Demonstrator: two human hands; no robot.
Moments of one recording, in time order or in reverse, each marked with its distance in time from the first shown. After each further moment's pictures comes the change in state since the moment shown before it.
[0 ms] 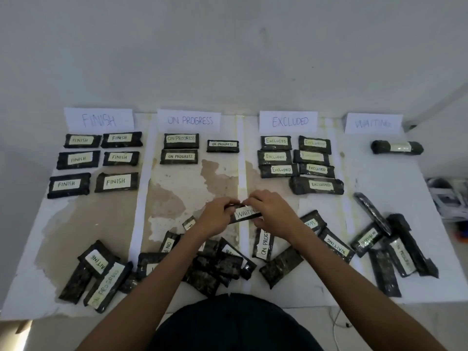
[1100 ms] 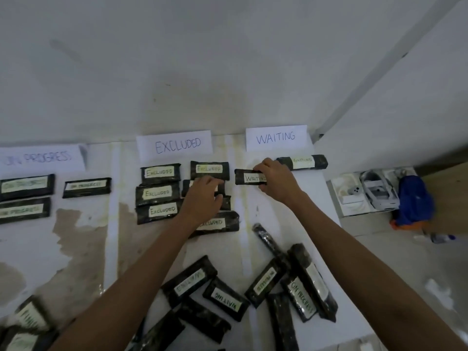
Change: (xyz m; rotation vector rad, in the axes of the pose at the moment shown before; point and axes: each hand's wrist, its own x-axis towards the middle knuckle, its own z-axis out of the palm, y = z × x) left_hand 0.207 0.194 0.174 0.368 0.117 0.307; right_hand -0.064 0.361 -0.085 -0.017 -0.037 0.450
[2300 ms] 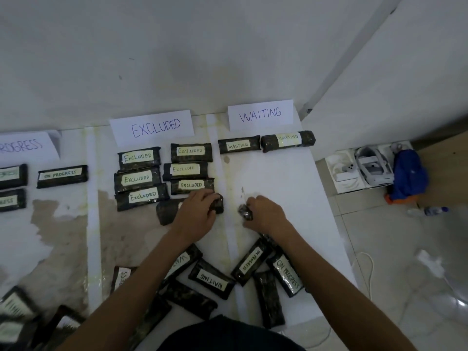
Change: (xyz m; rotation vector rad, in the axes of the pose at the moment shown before) left_hand -0.058 0.005 0.051 0.064 -0.055 0.171; right_hand -0.106 -0.020 0.061 0.132 -0.345 0.256
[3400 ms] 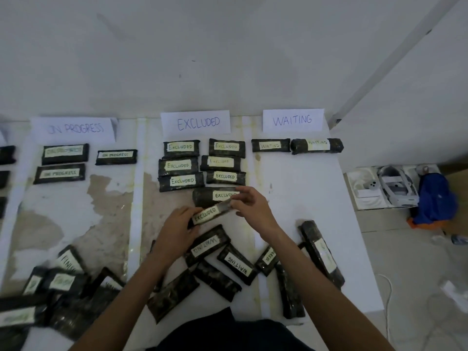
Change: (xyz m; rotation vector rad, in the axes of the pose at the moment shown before) left_hand -0.119 -0.055 -0.035 -0.086 0.124 -0.243; right_hand -0.032 -0.114 0.011 1.215 0.052 0.000
